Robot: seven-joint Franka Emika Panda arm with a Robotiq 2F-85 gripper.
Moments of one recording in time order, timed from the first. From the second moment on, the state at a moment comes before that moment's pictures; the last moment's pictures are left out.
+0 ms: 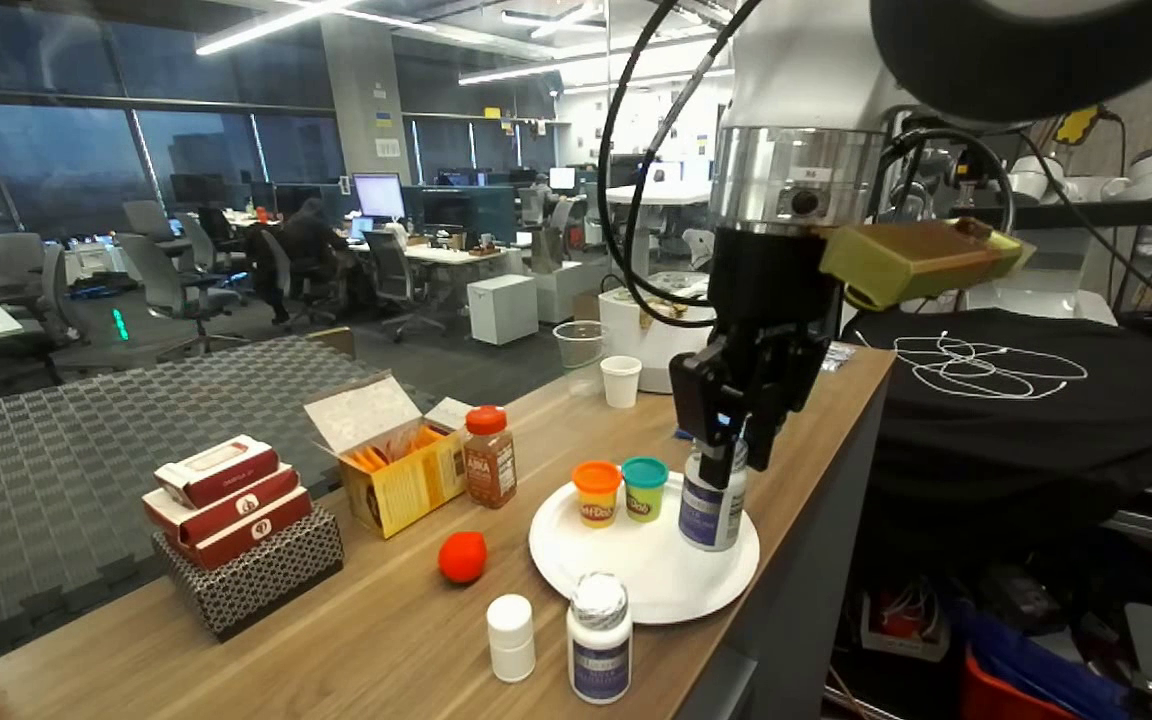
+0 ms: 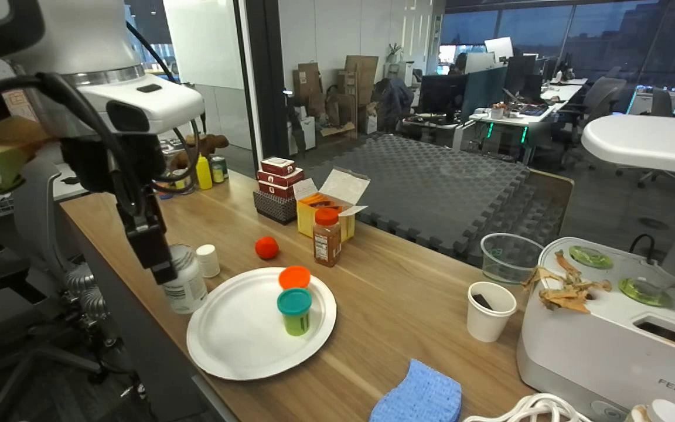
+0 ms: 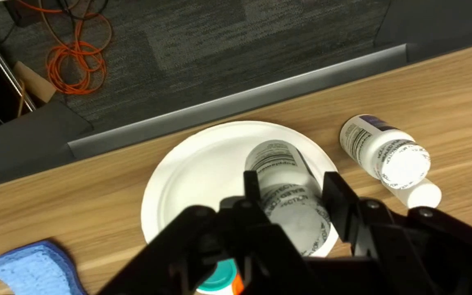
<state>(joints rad) 0.07 -0.06 0.06 -2.40 0.02 2.42 0.37</state>
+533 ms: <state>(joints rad) 0.04 0.01 0.05 -2.40 -0.01 2.54 0.42</state>
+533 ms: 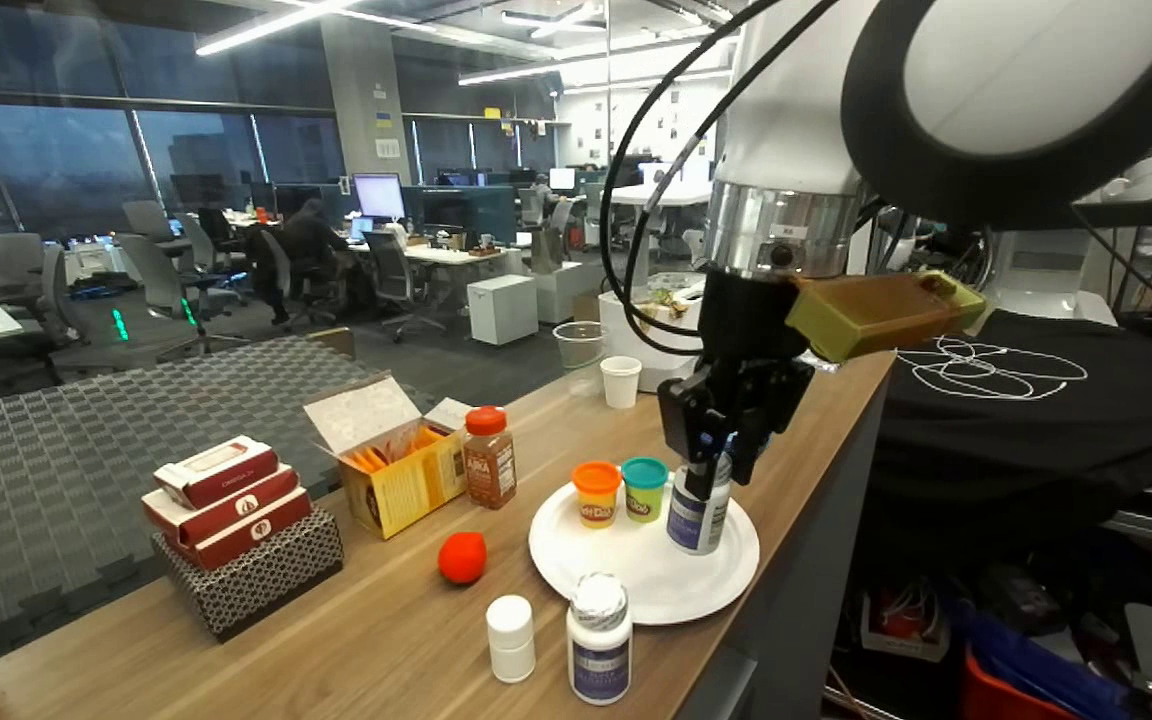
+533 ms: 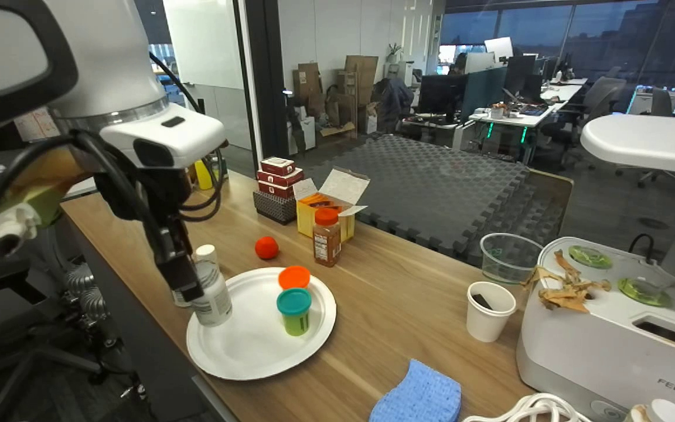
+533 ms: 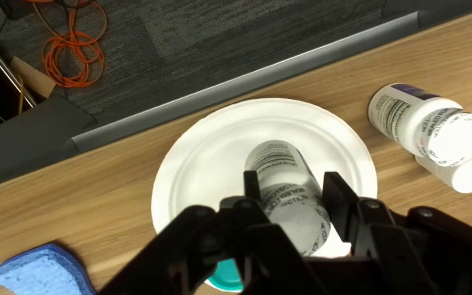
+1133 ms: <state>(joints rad) 0.04 0.13 -0.02 -2.34 -0.14 2.59 0.51</state>
